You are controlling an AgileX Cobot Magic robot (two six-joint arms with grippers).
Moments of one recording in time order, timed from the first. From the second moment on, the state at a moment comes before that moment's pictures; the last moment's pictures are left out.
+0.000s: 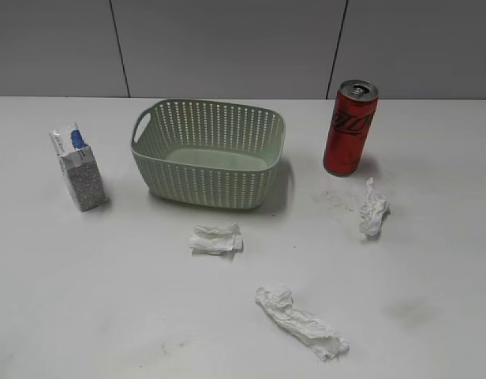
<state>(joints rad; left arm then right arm) -0.04 -0.01 -0.51 -0.02 1.03 -0.01 -0.01 0.20 -0.42 0.27 0.93 -0.19</state>
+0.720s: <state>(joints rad) -0.04 -0.01 -0.51 -0.02 1.03 -0.01 -0.01 1.03 -0.71 0.31 0.80 -0.23</state>
